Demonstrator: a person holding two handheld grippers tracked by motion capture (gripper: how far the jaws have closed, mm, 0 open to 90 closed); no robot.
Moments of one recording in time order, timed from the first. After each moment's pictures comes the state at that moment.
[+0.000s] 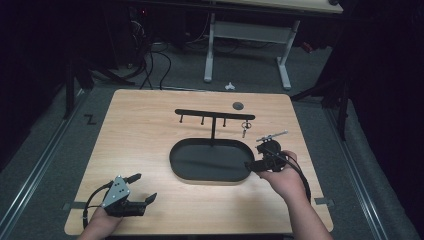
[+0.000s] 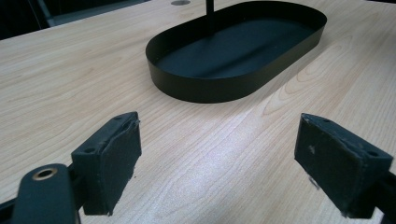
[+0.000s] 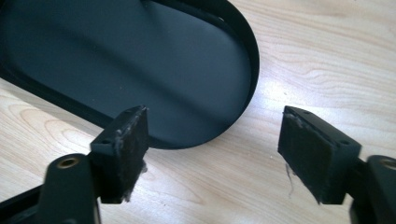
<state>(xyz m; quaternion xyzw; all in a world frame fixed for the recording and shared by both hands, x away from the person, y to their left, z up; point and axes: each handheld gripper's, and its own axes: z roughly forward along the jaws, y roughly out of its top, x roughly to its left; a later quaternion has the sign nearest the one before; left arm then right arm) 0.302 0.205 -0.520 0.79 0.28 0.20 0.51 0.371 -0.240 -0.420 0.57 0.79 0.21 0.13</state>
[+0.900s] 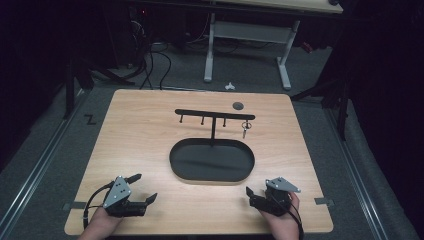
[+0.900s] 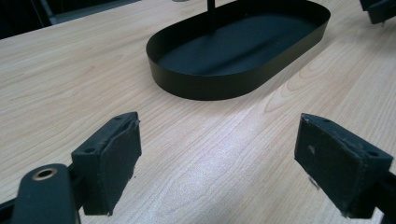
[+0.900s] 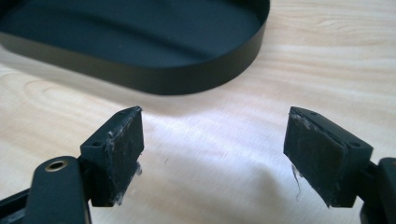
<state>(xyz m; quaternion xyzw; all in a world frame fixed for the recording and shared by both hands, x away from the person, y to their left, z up) 0.302 0.202 -0.520 0.80 0.28 0.21 0.50 0.278 -0.259 -0.519 0.55 0.72 0.36 0.23</state>
